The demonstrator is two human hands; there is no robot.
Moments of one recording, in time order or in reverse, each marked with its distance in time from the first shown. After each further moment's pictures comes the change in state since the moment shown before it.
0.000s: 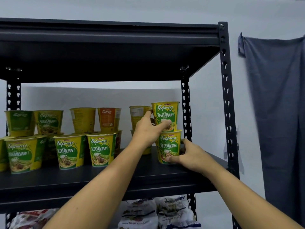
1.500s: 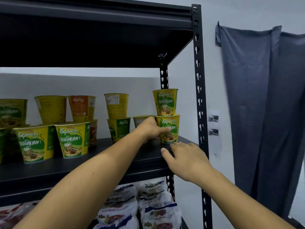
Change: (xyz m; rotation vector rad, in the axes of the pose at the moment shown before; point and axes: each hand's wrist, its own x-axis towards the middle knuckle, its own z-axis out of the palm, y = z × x) left_hand 0.008 -0.004 0.088 0.104 -0.408 -0.240; right_hand -0.076 0.012 -0.018 -0.708 0.087 0.007
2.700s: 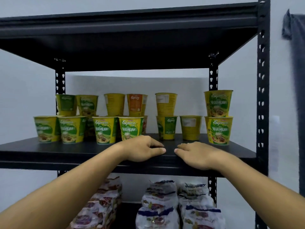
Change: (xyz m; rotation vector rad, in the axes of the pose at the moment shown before) left_hand -0.159 -0.059 -0.128 0.660 -0.174 -0.014; right_hand 0.037 -0.085 -0.010 0.079 -0.454 -0.284
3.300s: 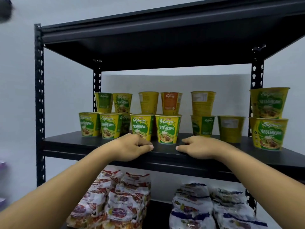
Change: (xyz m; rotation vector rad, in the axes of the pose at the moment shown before) left_hand -0.085 -0.121 -0.029 -0.004 0.124 -0.226; right_hand 0.062 -0.095 0.005 0.124 -0.042 -0.066
